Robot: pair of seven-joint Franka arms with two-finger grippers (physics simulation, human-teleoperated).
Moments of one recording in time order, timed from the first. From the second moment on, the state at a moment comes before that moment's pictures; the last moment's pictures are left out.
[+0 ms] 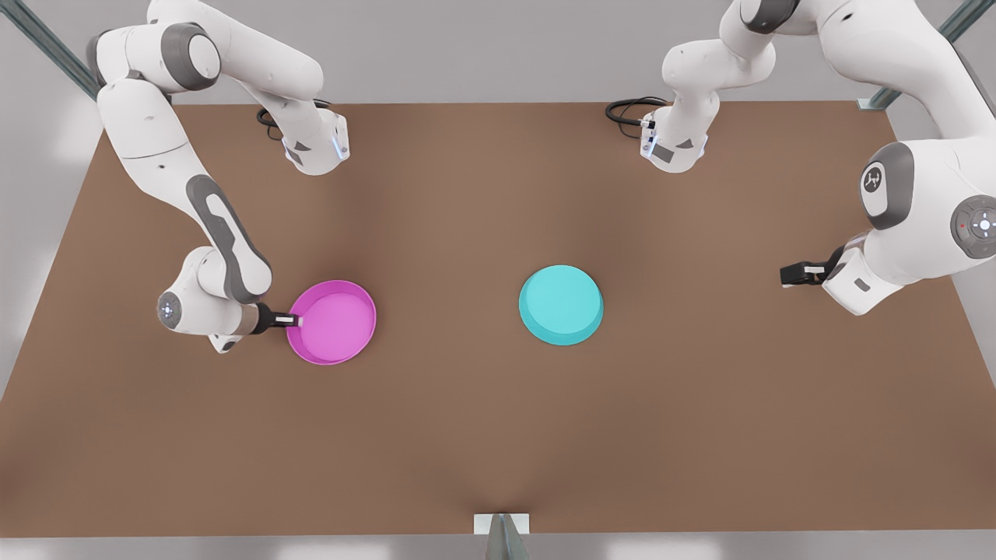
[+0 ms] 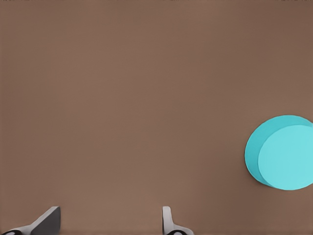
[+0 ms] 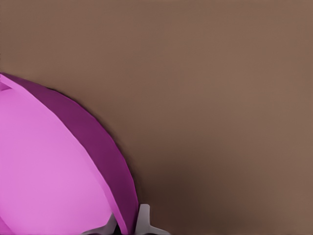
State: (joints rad) left arm 0.11 0.24 -0.08 -1.43 0.06 1.47 0.04; right arm -0.40 0.54 0.33 -2.06 0.22 2.30 -0.17
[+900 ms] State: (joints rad) left arm 0.11 0.24 -0.08 -1.43 0.06 1.46 0.04; right arm -0.30 0.54 0.45 -1.91 0.38 2.18 -0.16
